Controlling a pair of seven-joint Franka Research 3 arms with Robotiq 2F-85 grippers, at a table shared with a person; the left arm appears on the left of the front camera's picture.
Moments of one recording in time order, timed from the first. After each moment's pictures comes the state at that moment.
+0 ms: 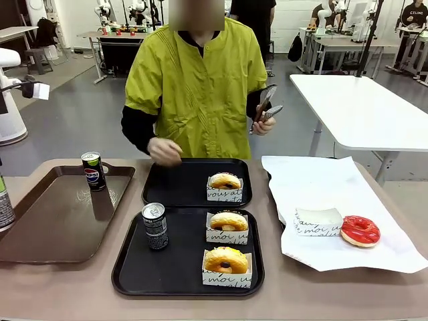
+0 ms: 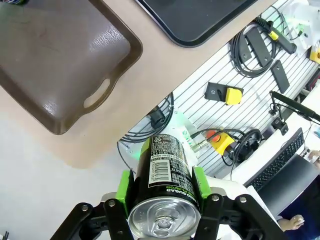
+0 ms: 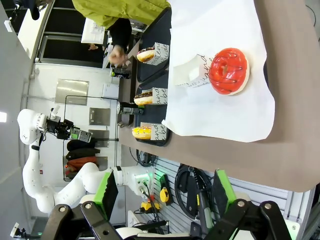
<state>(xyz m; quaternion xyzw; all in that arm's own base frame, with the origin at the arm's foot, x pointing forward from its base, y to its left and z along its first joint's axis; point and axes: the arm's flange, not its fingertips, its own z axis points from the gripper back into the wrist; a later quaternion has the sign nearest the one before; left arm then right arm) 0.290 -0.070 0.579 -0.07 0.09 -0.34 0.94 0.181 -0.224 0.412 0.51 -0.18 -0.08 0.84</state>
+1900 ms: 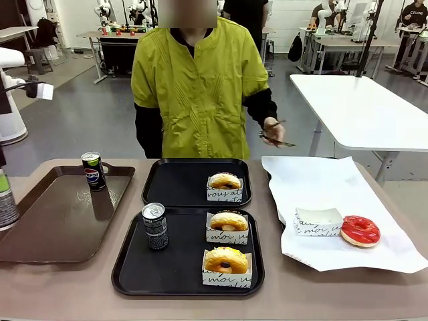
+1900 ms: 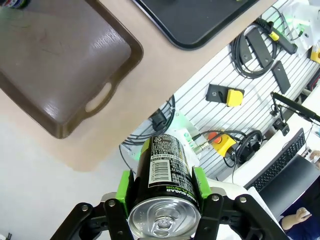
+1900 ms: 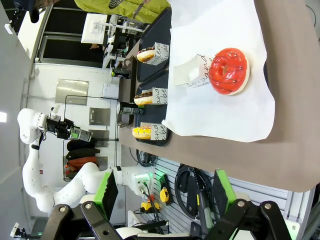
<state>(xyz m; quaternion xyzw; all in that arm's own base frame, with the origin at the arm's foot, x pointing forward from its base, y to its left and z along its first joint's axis) 0.300 -0.079 0.578 -0.07 0.08 -0.34 0.93 0.181 -0.224 0.413 0.51 -0.18 -0.08 0.84</state>
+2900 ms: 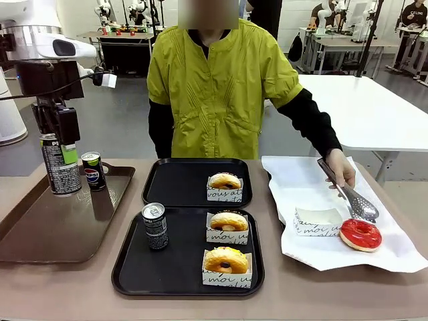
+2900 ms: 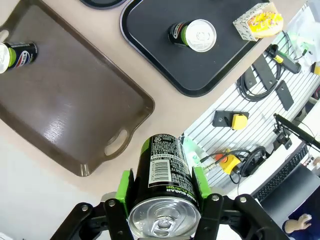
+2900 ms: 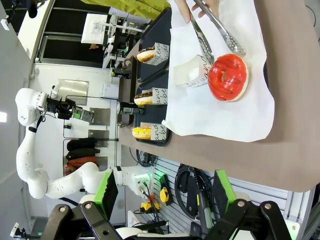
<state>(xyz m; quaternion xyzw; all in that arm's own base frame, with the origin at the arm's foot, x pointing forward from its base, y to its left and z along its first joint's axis) 0.387 -0.145 0.573 -0.06 0.08 -0.37 0.92 0.181 -0.224 0.413 0.51 -0.18 -0.08 0.84</state>
